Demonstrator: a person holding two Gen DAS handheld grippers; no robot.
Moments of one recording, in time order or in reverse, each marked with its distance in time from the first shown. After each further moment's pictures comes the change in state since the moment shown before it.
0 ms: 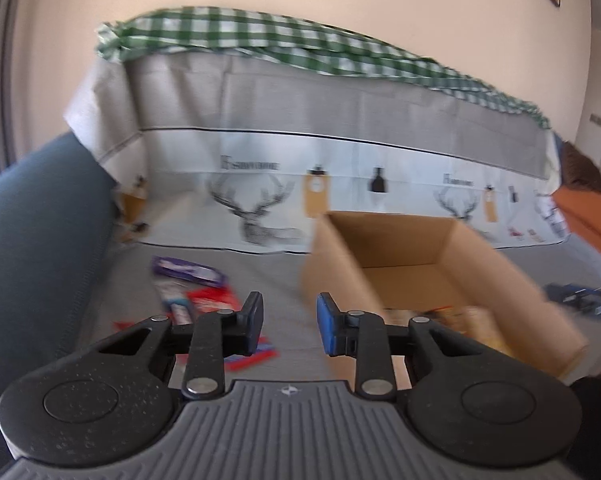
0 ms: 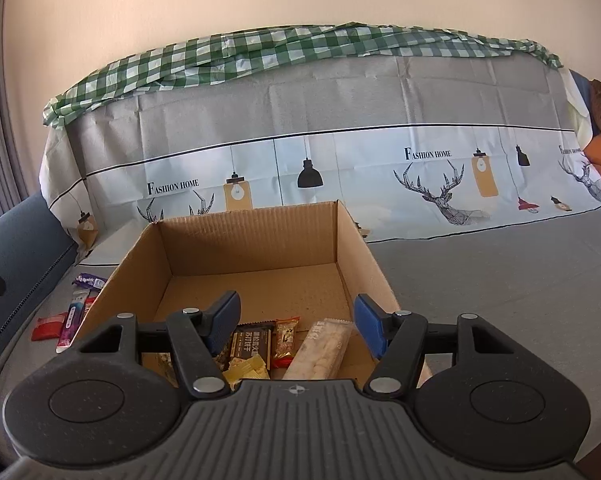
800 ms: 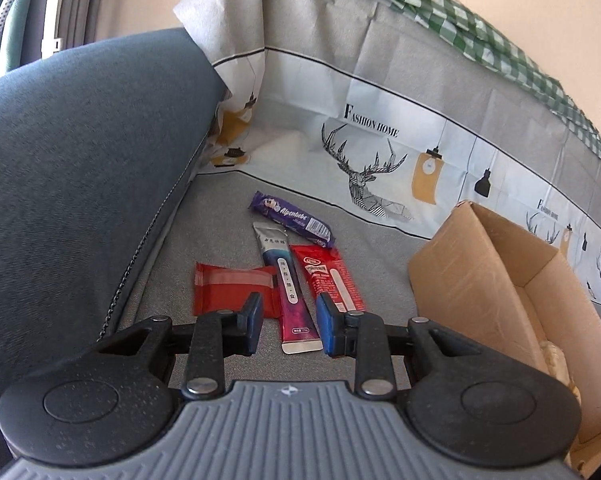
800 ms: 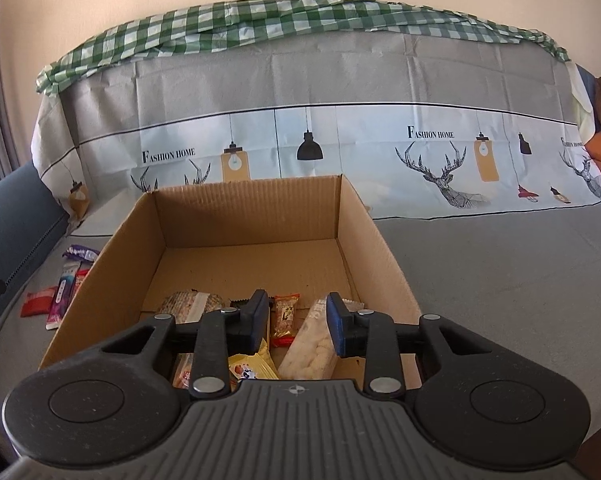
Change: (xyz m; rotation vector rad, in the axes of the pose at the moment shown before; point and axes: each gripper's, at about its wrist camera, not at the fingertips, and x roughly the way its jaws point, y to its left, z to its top) left arm 0.062 0.096 -0.021 -0.294 0.146 0.123; right arm 0.017 0.014 0.002 -0.044 0.094 -0.033
